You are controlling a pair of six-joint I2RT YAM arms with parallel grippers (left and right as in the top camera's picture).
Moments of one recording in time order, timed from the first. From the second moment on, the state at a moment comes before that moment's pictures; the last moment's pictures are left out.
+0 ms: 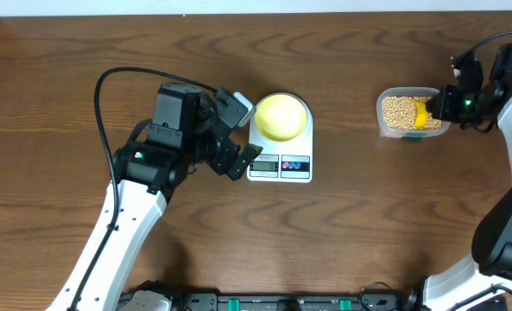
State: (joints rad) left arm -0.30 1.28 1.12 -0.72 0.41 0.33; right arm -0.30 1.82 1.42 -0.80 -0.44 -0.11
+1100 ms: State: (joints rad) left arm -0.30 1.28 1.12 -0.72 0.41 0.33; right arm -0.39 1.83 1.39 -0.76 -0.56 -0.07
